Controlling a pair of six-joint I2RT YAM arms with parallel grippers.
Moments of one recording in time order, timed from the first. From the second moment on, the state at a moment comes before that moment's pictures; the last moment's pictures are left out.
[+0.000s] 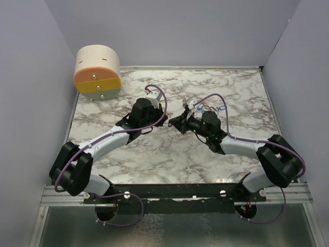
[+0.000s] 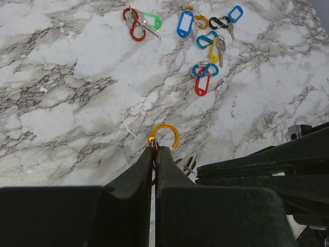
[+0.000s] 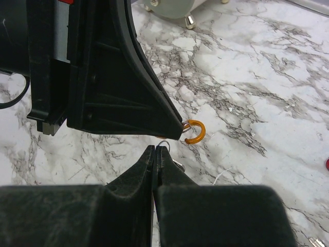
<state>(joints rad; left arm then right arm) -0.61 1.40 0.83 0.12 0.13 -0.38 0.69 1.48 0.61 0.77 -0.30 0.12</state>
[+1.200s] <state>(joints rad) -0.63 1.41 0.84 0.11 0.14 -0.37 0.67 1.48 0.61 0.77 -0.26 0.14</state>
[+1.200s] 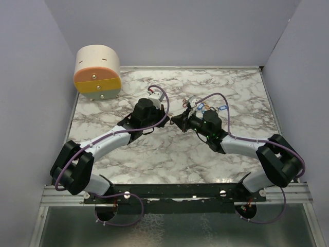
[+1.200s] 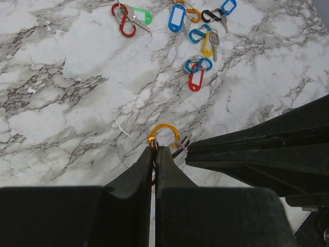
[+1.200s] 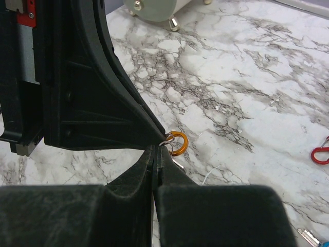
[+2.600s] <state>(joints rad) -0.63 1.42 0.84 0.12 0.14 -0.37 0.67 1.50 0.61 0.78 -0.27 0.14</state>
